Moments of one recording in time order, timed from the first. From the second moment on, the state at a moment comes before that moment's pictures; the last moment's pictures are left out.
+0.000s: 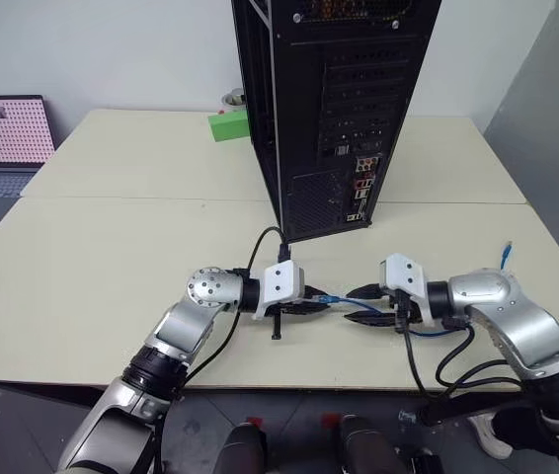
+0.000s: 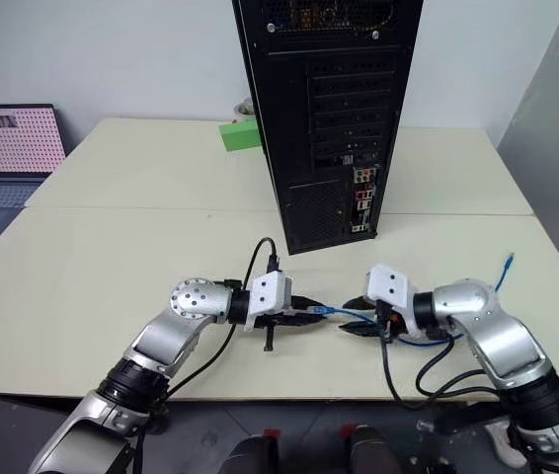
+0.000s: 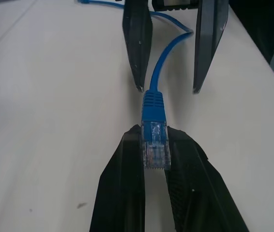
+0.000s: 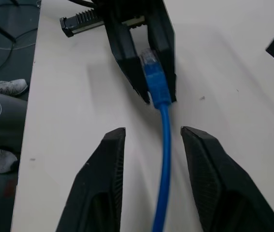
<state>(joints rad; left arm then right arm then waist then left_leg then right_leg) -0.49 0.46 -0.35 0.13 -0.09 -0.09 -1.10 -0.39 -0.75 0.18 -0.27 0.32 0.55 1.10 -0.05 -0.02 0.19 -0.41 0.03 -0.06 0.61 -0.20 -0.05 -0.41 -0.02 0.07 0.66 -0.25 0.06</state>
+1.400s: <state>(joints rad) -0.56 0.48 -0.33 0.52 0.59 -1.17 -0.29 -0.38 -0.57 0.07 -0.35 0.68 0.93 0.87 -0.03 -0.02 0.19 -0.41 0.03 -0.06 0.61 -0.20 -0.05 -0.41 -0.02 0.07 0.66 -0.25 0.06</state>
